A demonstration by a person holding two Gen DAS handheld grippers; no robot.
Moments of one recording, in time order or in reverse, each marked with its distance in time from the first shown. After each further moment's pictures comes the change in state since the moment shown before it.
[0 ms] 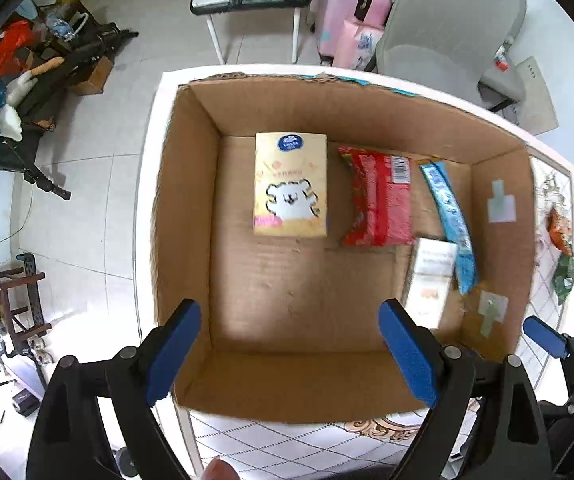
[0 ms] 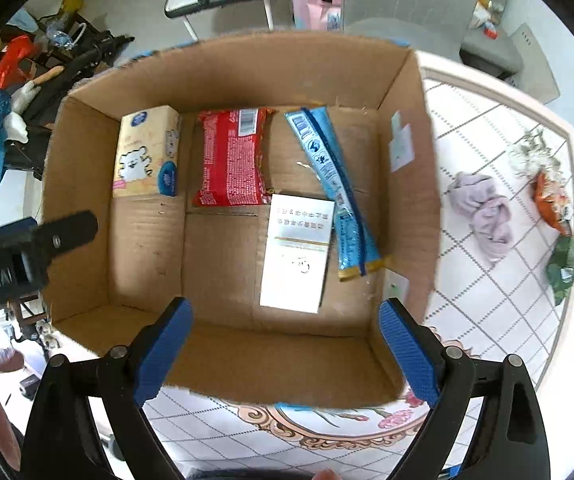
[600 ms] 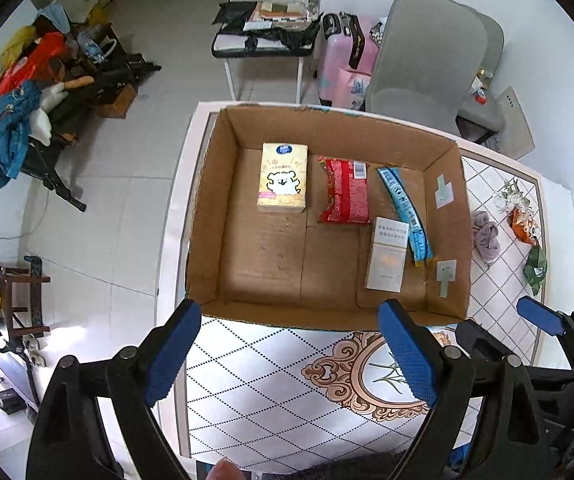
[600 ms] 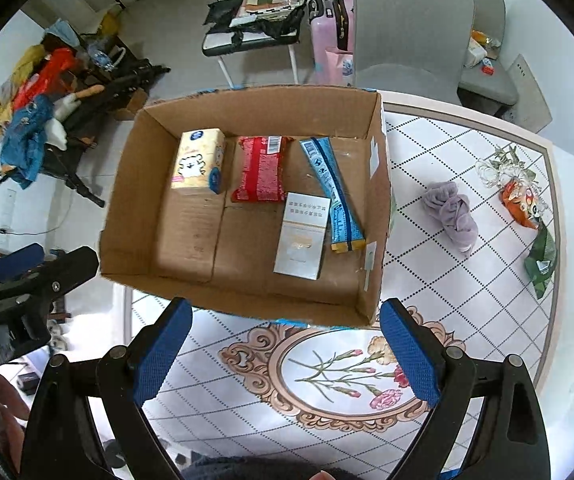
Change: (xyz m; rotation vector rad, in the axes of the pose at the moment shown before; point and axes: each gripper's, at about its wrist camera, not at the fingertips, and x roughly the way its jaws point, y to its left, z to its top) left arm -0.094 -0.020 -0.086 -0.038 -0.183 0.018; right arm -0.079 -0.035 -0.055 -0.038 -0.155 0.099
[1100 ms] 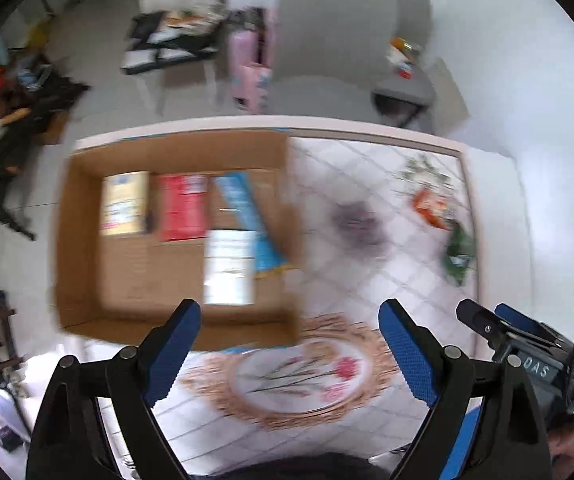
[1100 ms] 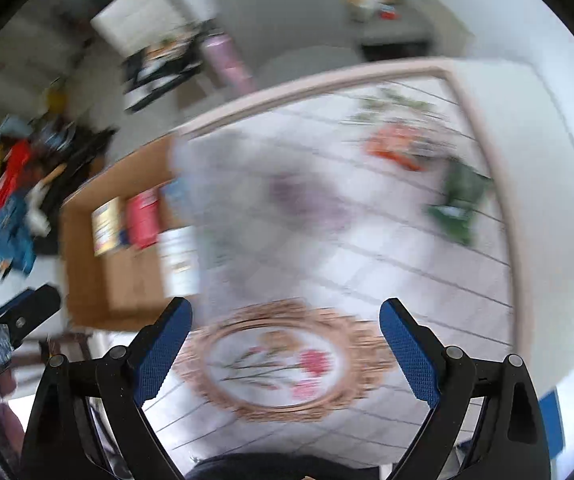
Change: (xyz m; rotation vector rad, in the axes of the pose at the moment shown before) left arm 0.013 -0.194 0.029 0.133 0.051 -0.178; right arm -0.039 -0.255 -0.019 0.386 0.000 -0.023
